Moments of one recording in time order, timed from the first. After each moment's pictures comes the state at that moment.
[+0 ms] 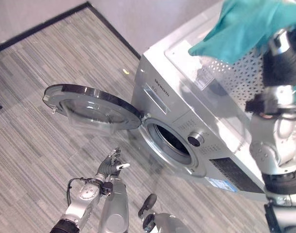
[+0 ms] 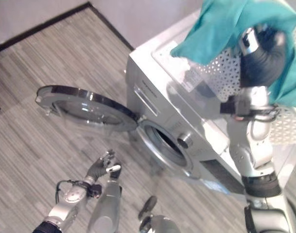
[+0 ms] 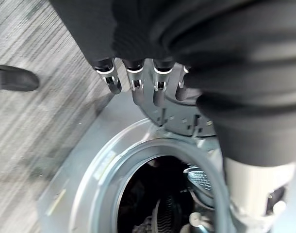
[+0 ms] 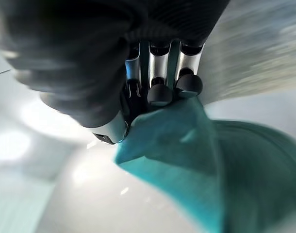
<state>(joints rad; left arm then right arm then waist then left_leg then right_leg) -0.01 0.48 -0.39 0.30 -0.43 -0.08 0.03 -0.60 -0.67 0.03 -0.26 0.77 -0.33 -0.27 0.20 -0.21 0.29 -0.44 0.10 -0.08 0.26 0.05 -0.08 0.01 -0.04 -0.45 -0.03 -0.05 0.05</state>
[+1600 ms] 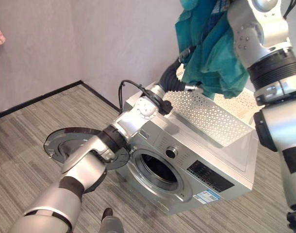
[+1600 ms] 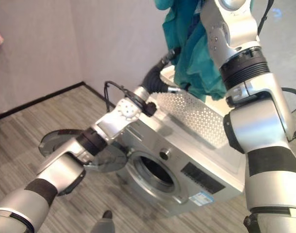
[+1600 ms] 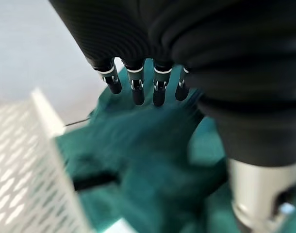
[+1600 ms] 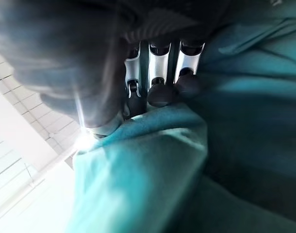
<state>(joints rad) -1.16 0.17 -0.77 0.67 -0.26 -0.06 0.23 -1.63 -0.49 0.50 0.84 0.81 -0.26 -0.43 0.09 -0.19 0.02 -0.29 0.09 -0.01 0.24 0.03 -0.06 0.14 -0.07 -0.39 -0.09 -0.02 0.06</state>
